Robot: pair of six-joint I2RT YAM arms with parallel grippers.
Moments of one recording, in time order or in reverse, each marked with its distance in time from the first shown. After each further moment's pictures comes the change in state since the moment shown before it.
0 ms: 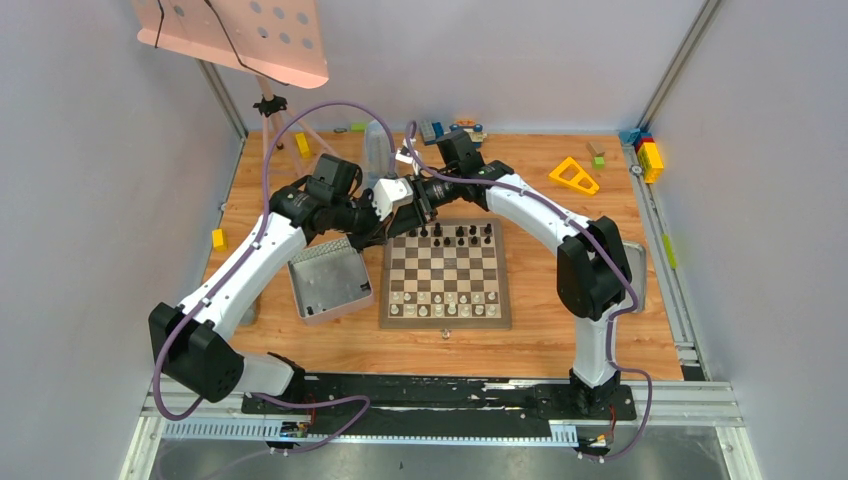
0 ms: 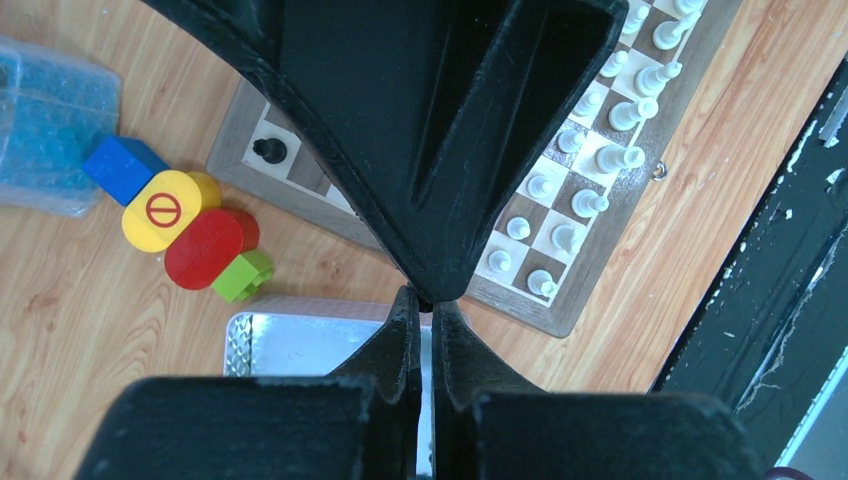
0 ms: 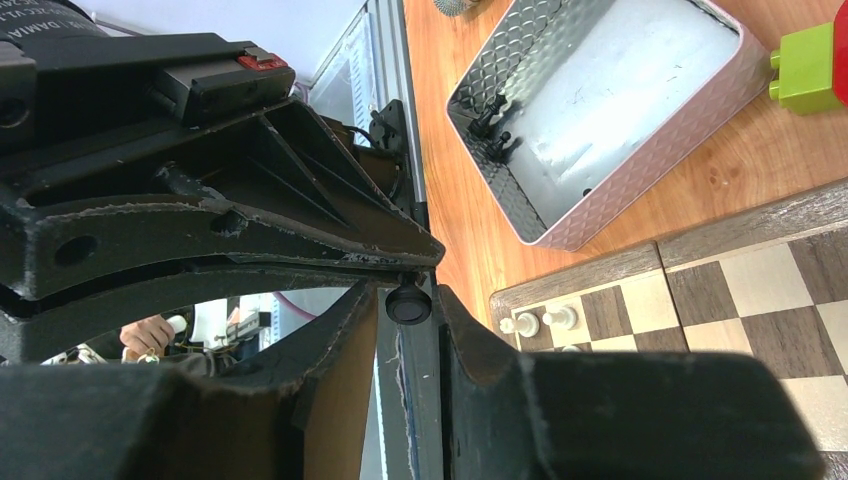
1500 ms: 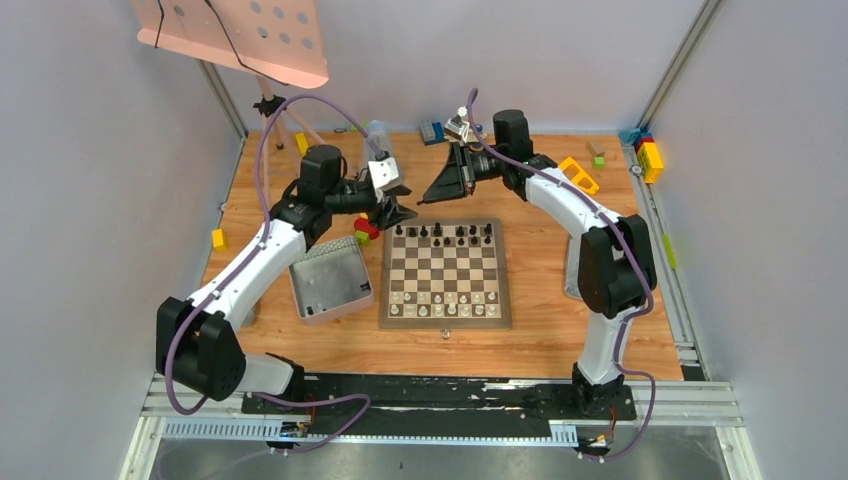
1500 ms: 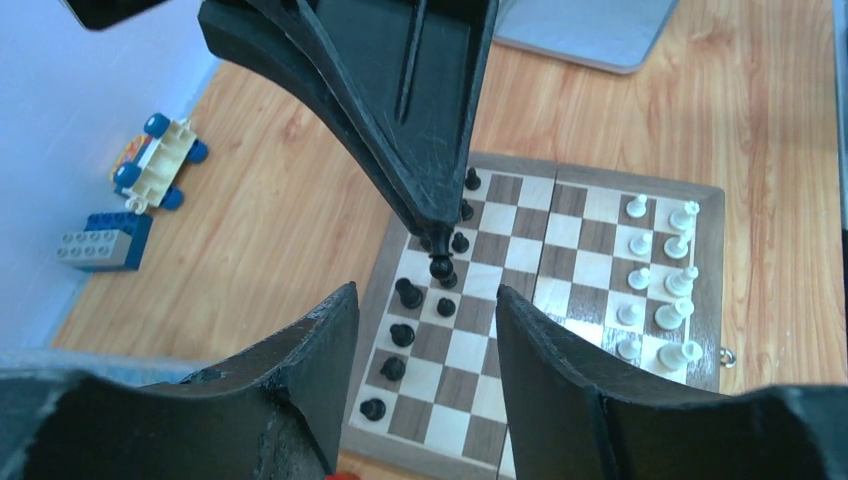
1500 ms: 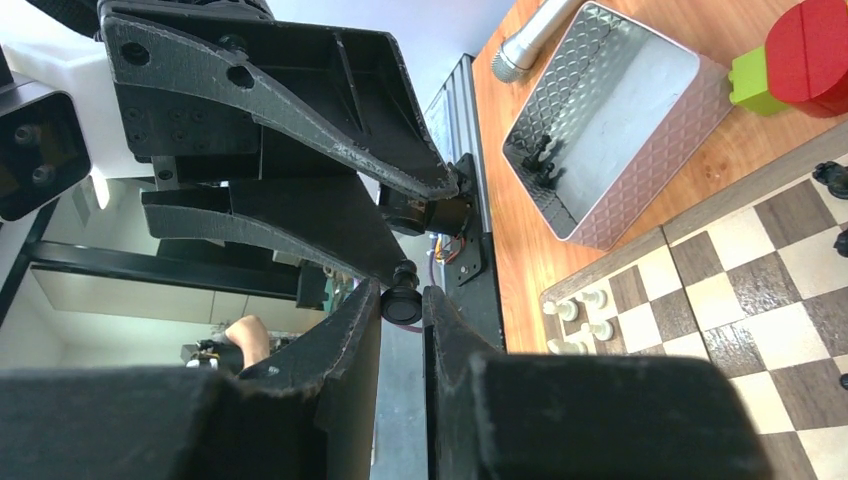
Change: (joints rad) left arm 0.080 -0.006 -0.169 0.663 0.367 -0.017; right arm -0.224 -0.064 -0.119 0.337 -0.211 0.366
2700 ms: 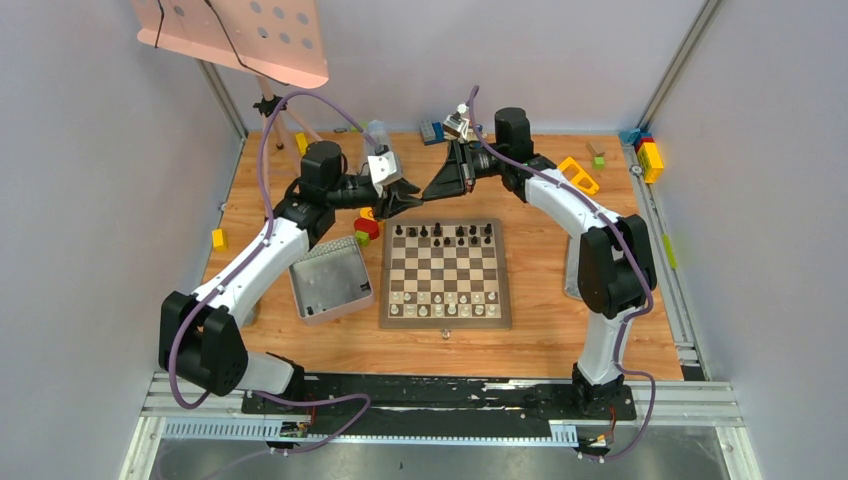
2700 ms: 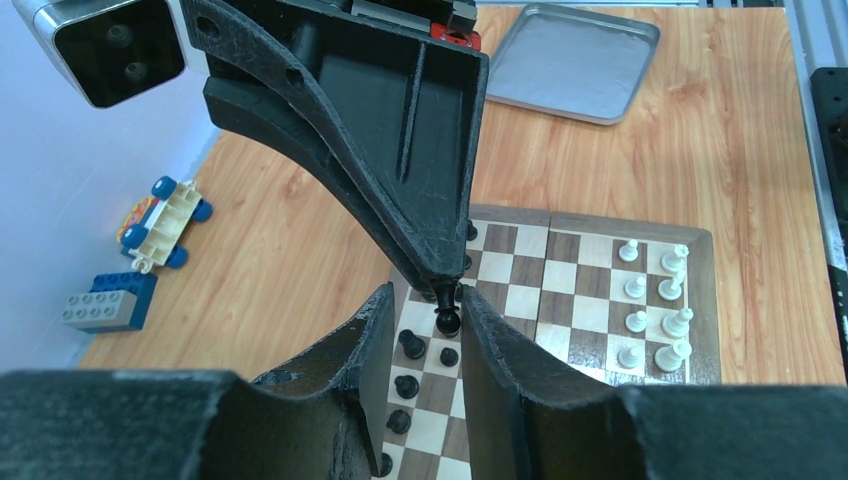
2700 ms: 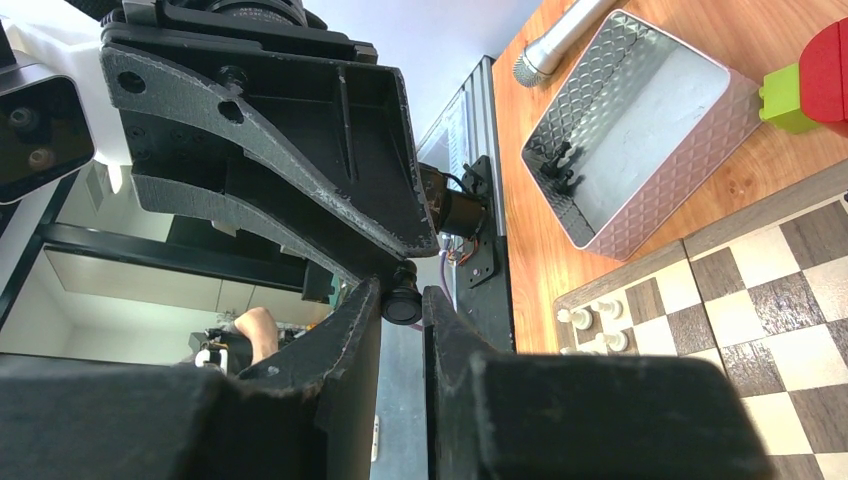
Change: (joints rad) left arm -0.006 0.032 -0.003 0.177 0.079 -0.084; right arm -0.003 0.000 -0.016 0.137 -0.040 0.110
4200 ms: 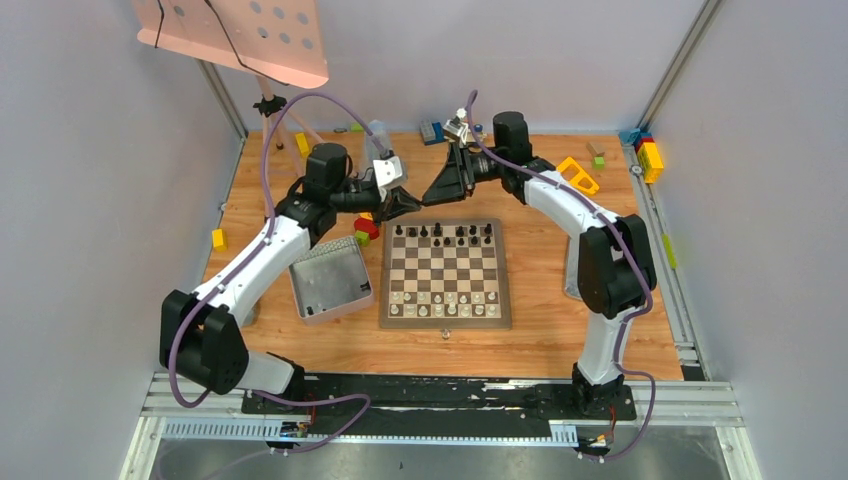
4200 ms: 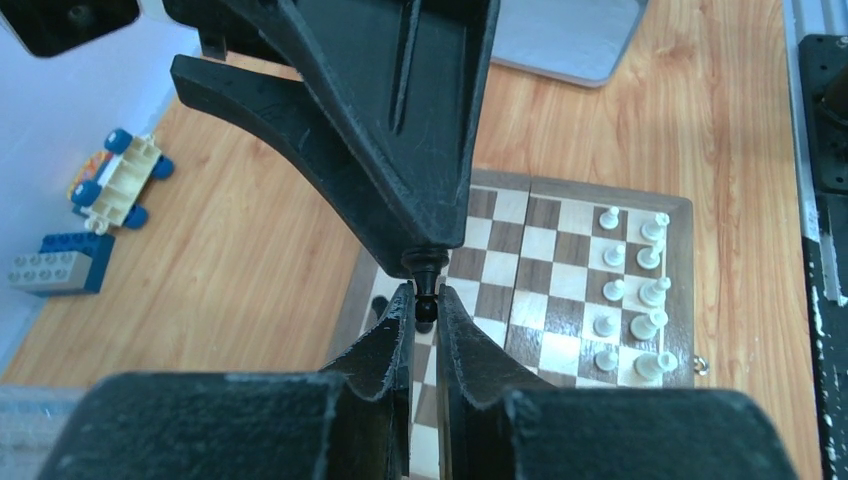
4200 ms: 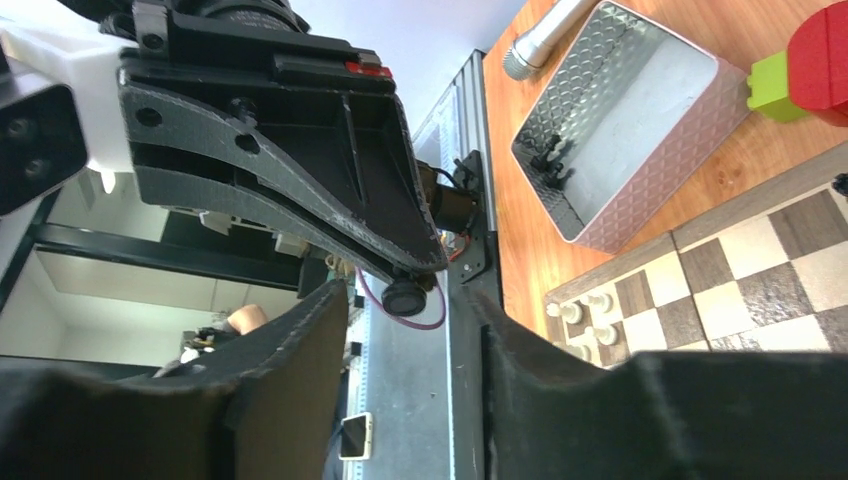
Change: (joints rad) left arm -0.012 0.008 0.009 -0.103 -0.019 0.030; right arm 0.000 0.000 -0.020 -0.009 0.004 -0.029
